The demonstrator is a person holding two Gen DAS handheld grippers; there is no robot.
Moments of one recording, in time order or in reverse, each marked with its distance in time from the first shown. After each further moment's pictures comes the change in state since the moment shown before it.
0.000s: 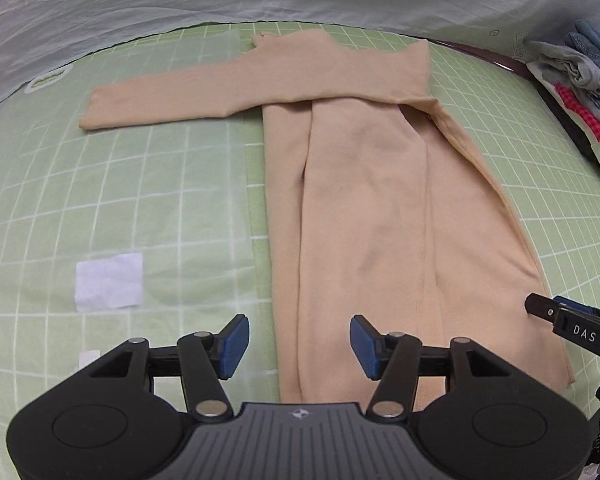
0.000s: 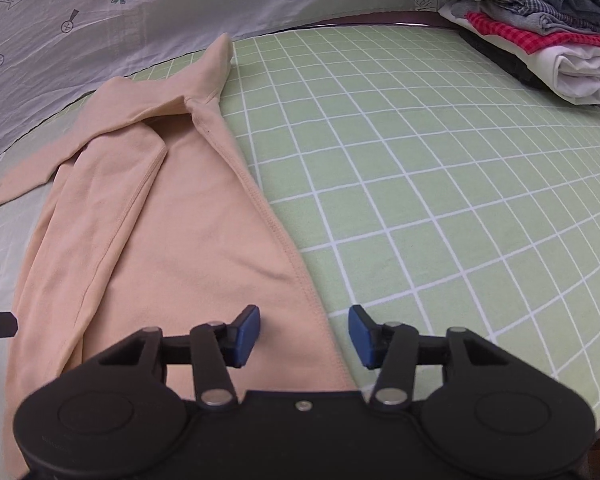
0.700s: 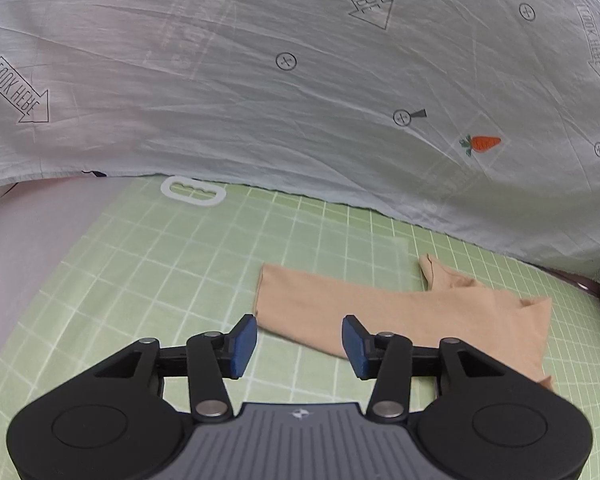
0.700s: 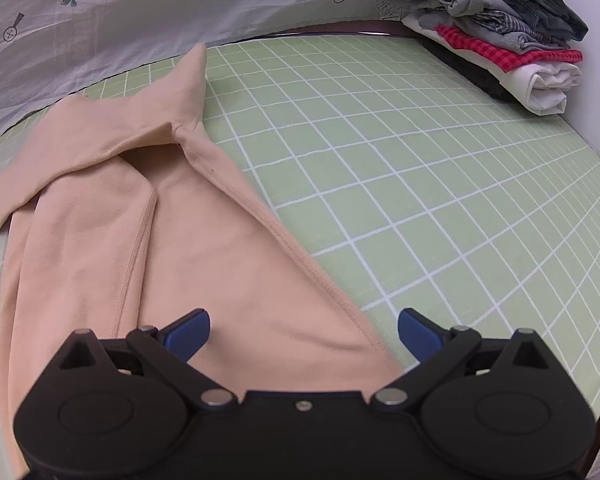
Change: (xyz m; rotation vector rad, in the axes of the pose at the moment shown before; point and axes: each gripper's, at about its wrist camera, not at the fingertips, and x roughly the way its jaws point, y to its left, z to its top) left arm -0.048 0.156 0.110 -0.306 -0.384 0.097; right arm 0.028 0.064 0.041 0.086 -0.011 -0.230
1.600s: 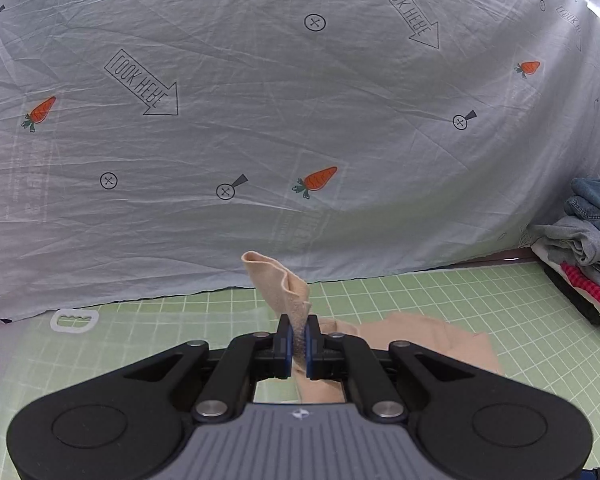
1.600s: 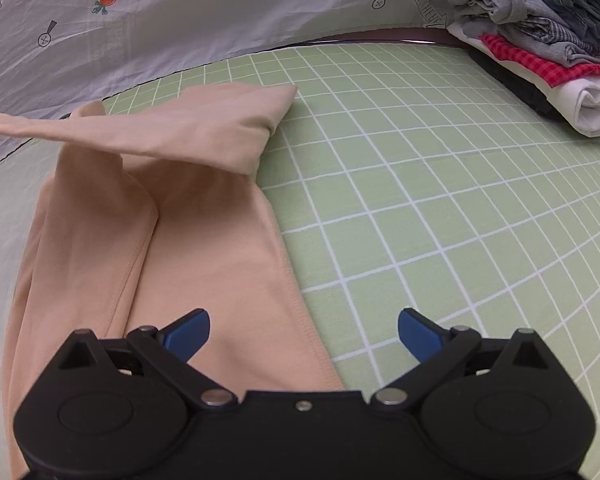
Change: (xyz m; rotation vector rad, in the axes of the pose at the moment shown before) left arm -0.024 -0.126 0.022 0.316 -0.225 -0.146; right arm 0.016 -0.034 0.020 -0.059 -0.004 0.156
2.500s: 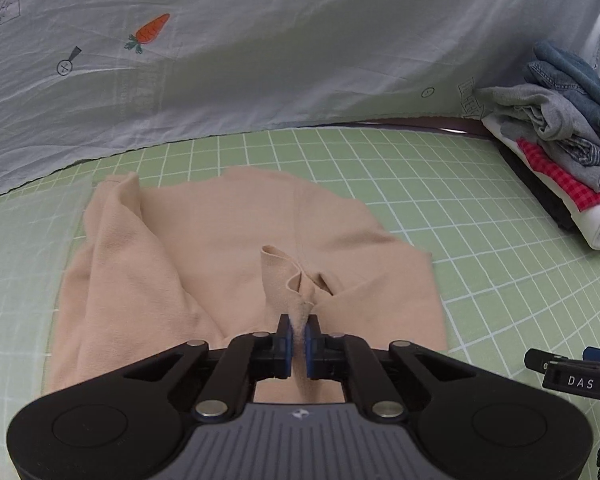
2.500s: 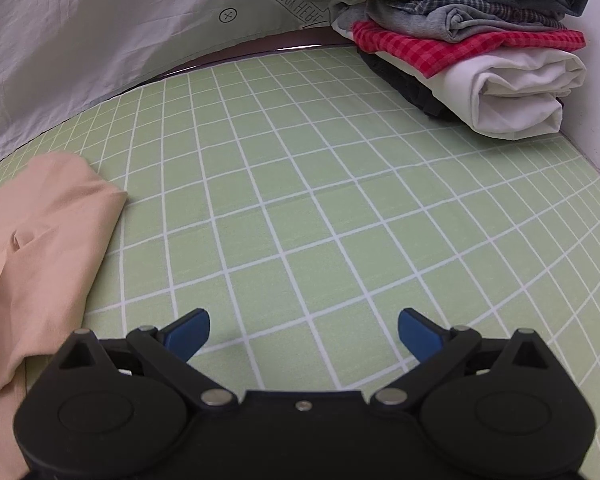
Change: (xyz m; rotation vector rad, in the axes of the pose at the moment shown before) left arm 0.070 -0.221 -0.053 0.013 0.320 -0.034; right arm 0.047 -0.193 0.061 0.031 -0.025 -0.047
